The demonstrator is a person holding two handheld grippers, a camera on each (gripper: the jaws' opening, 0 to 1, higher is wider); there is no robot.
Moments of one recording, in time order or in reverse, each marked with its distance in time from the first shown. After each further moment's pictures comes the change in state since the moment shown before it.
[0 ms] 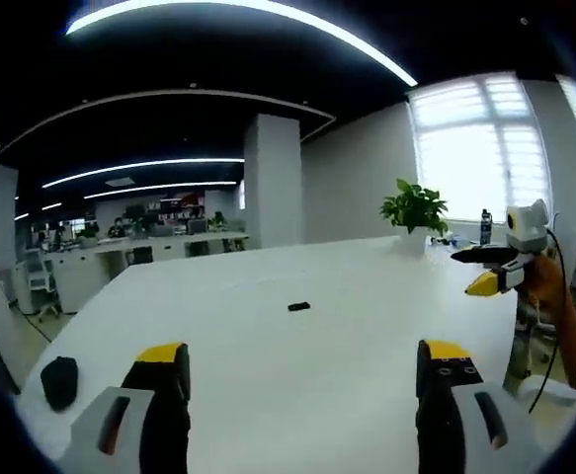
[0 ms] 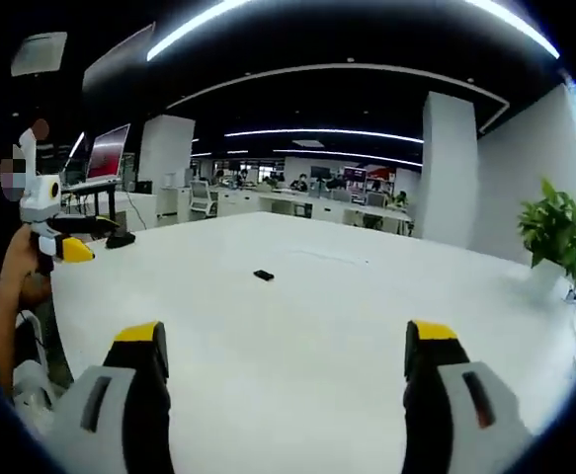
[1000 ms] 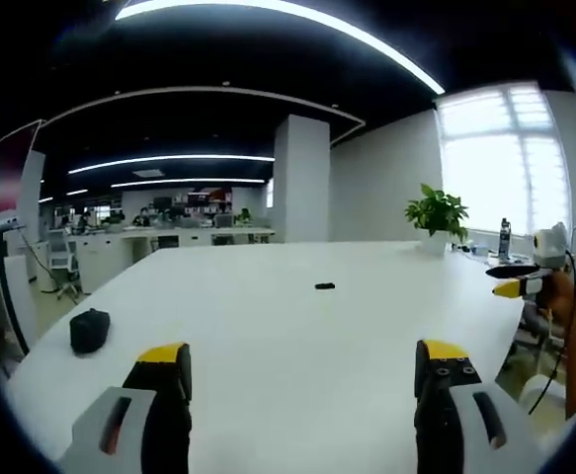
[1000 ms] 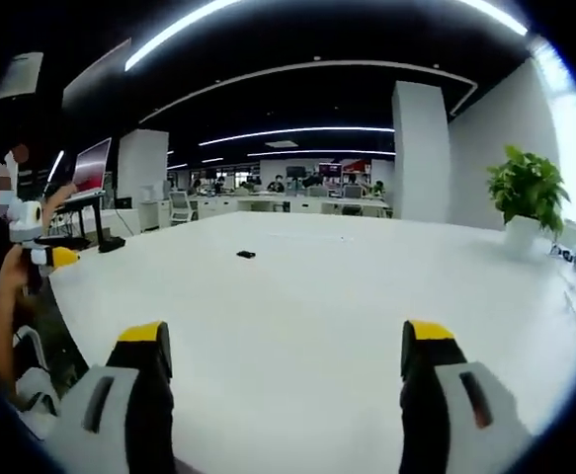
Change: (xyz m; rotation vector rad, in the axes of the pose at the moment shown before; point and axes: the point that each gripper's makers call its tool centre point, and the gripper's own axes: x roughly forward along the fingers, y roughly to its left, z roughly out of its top) left arm -0.043 0.022 -0.041 -0.061 -0.008 0.100; right arm -0.049 -0.025 -0.058 0.126 0.004 -0.119
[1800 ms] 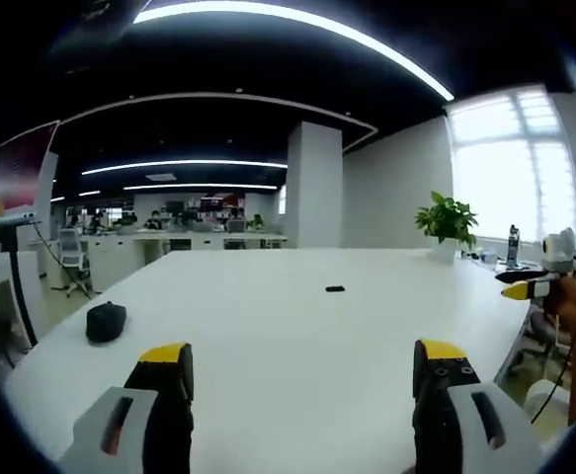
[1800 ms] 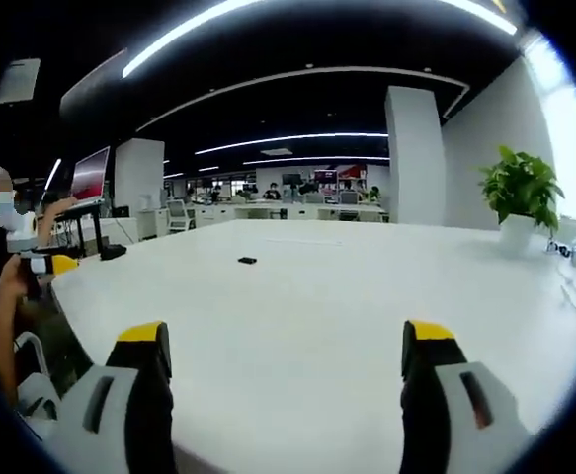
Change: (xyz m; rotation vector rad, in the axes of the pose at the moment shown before) left arm -0.014 0.006 -0.002 -0.027 -0.033 0.047; right arm 0.001 0.018 0.009 -0.010 -0.020 0.034
